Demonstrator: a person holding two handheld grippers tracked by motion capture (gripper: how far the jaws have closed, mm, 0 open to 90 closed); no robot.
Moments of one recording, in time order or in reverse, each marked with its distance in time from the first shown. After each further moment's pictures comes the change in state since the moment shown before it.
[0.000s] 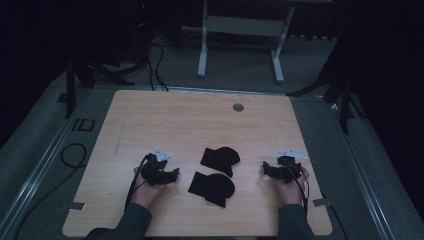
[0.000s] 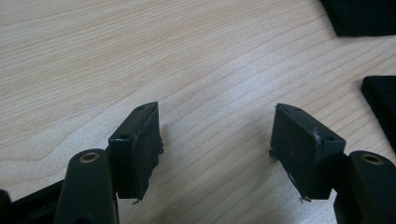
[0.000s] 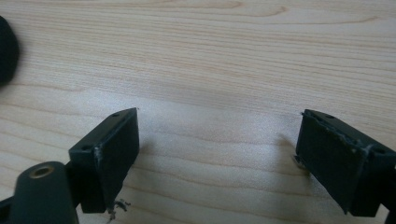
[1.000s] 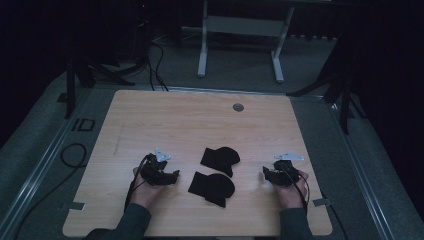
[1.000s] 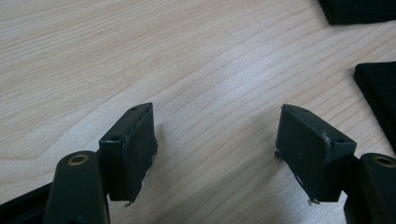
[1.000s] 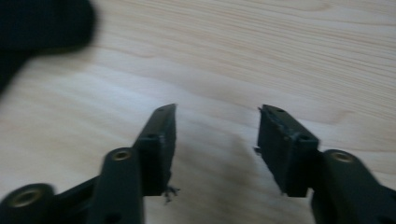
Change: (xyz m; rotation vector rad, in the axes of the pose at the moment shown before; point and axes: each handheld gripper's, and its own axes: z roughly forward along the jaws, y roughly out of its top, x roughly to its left) left arm 0.001 -0.001 -0.002 0.019 -0.027 0.028; right arm 0.022 0.002 -0.031 0.072 0.090 -0.117
